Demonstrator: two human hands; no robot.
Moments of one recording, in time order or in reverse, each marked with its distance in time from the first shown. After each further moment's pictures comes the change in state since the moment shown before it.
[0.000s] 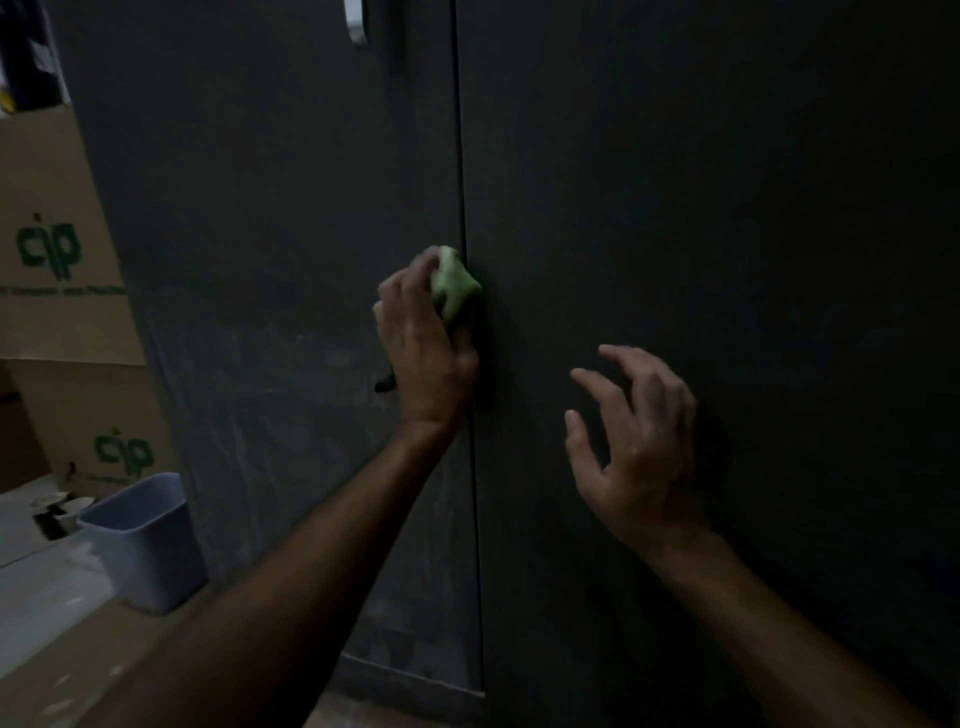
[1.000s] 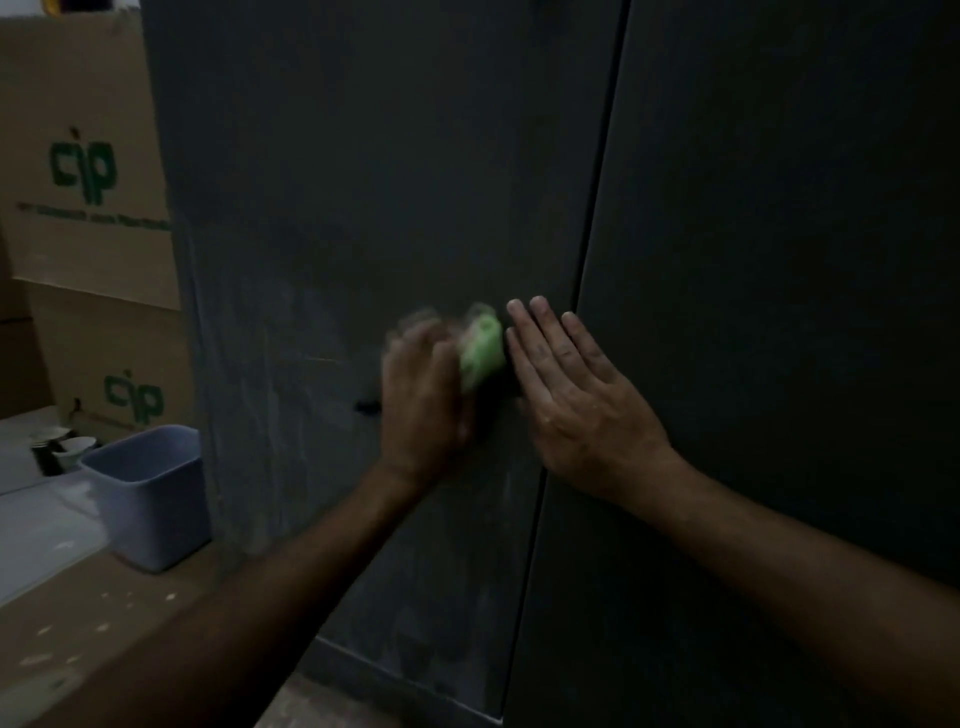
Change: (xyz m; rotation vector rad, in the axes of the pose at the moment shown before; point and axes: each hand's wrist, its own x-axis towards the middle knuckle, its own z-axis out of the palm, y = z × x) left_hand -0.046 -0.122 -0.030 0.174 -0.030 0.192; right_hand 0.061 -0.049 0.097 -0.503 -0.205 -0.683
